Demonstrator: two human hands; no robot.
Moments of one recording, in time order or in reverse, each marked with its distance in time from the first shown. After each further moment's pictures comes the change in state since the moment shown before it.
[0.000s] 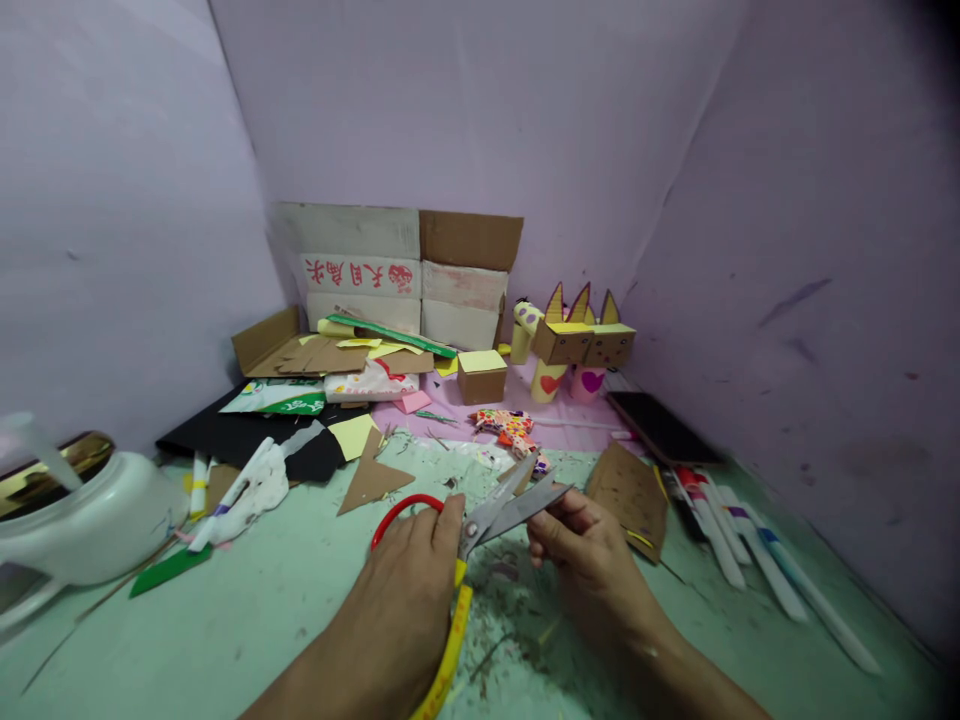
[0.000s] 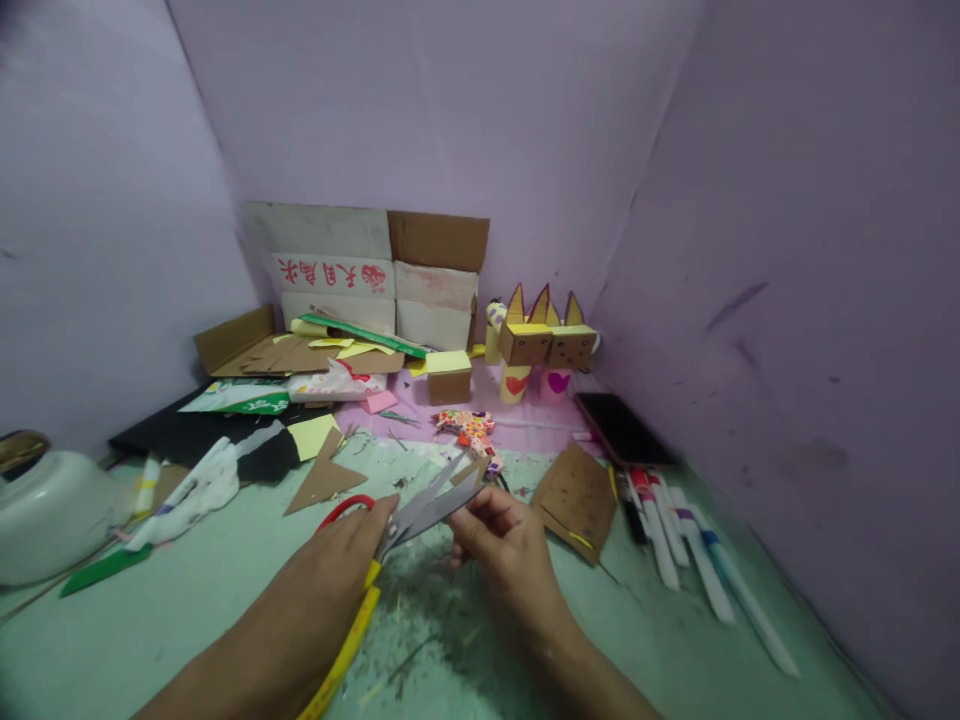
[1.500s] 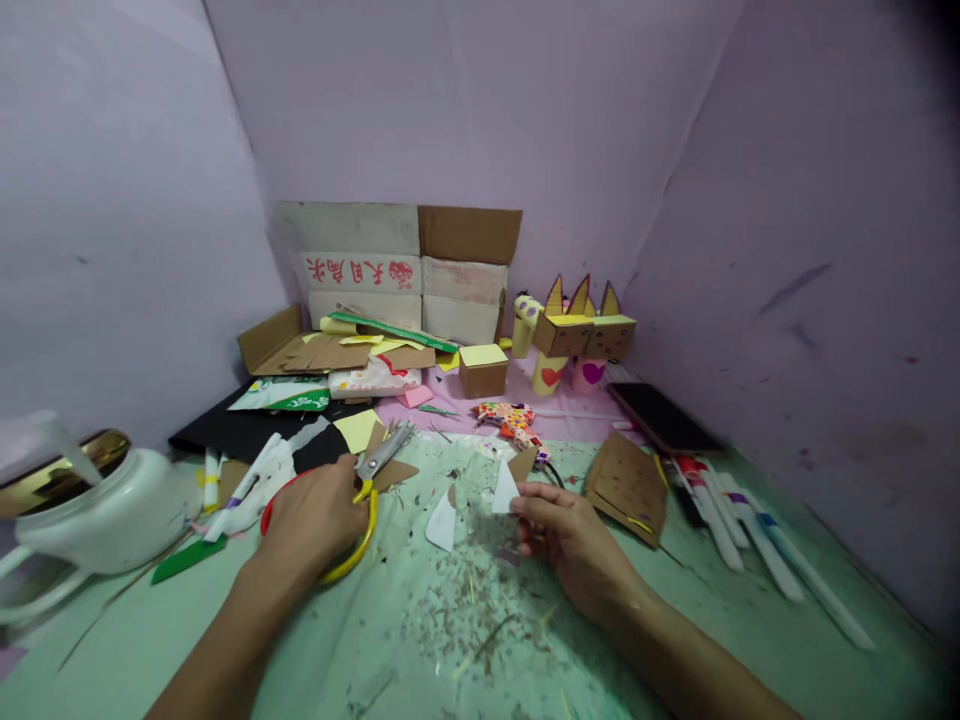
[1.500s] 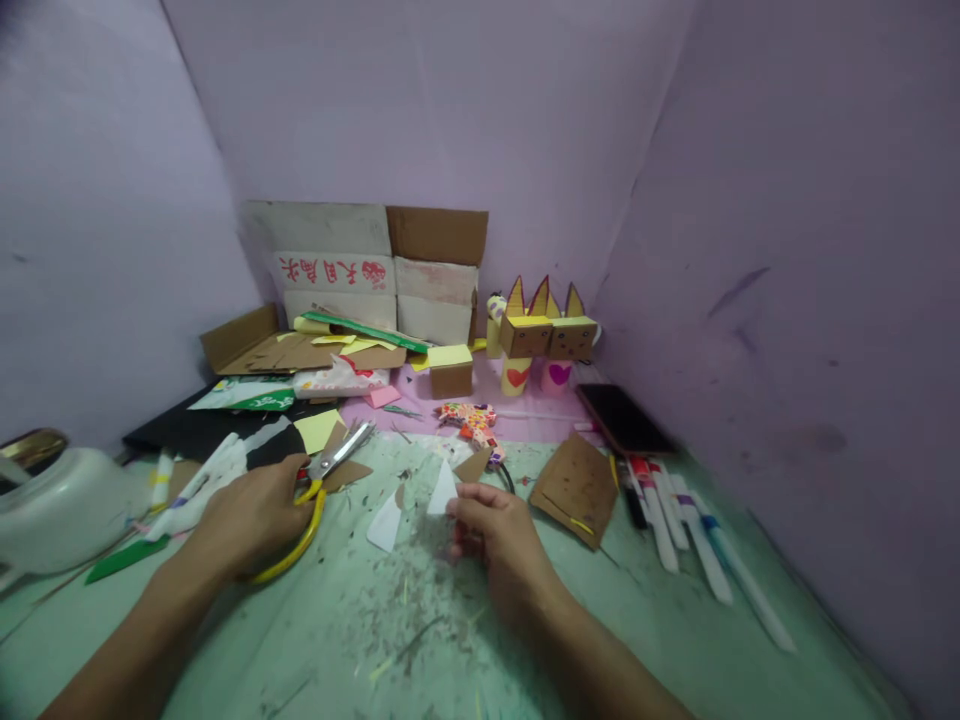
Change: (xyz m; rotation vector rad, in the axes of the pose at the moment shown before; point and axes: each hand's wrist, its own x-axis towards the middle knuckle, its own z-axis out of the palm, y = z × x) left_hand 0.021 -0.065 -0.044 0.242 -0.032 -0.546; right_hand 0.004 -0.002 0.011 0.146 0.124 0.358
